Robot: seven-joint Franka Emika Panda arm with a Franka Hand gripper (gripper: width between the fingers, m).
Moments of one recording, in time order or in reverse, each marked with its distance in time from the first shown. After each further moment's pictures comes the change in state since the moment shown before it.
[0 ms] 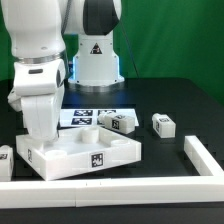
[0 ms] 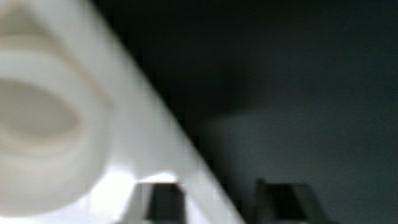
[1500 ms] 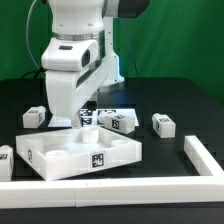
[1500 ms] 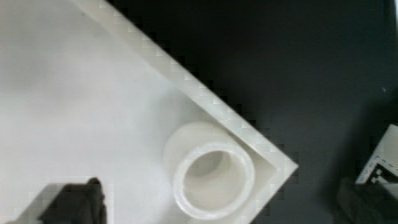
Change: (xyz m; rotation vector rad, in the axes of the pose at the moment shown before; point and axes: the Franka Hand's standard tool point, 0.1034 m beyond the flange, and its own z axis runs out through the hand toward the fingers) arm 0.062 -0.012 -0.026 -0.033 -0.036 0.337
